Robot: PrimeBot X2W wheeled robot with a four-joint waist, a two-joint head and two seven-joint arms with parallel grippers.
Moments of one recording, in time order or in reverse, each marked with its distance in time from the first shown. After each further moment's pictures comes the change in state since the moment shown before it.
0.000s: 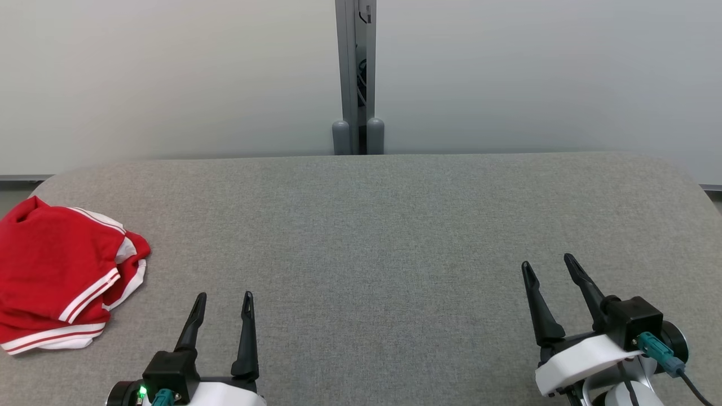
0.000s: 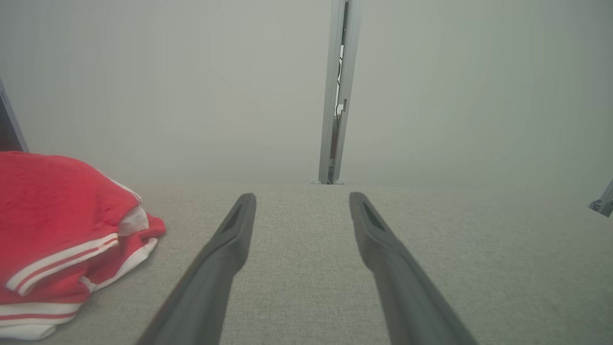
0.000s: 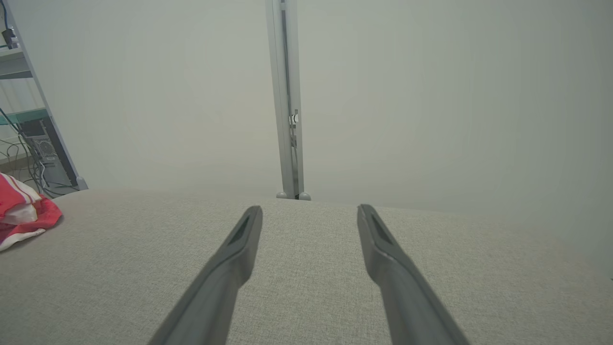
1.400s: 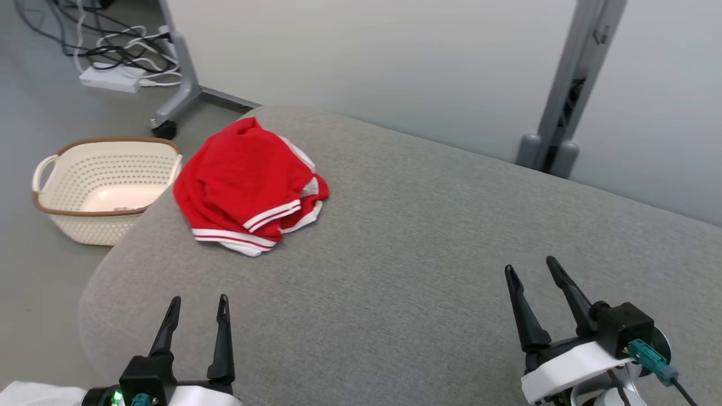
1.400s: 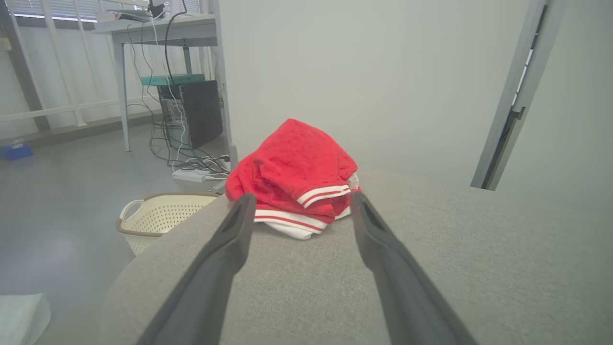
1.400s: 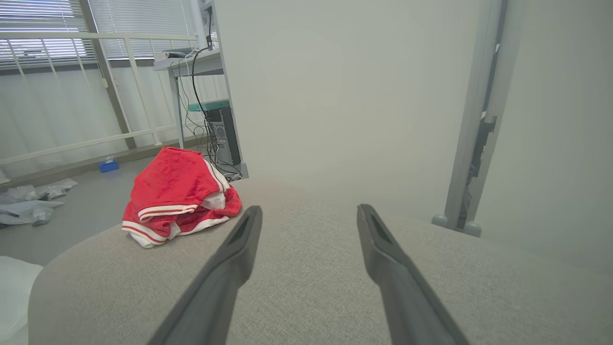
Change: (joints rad) left arm 0.011 0.000 0.093 0.006 0.059 -0.045 -0.001; right arm 0.026 -0.001 0.061 -0.058 0.064 0.000 0.000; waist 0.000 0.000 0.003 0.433
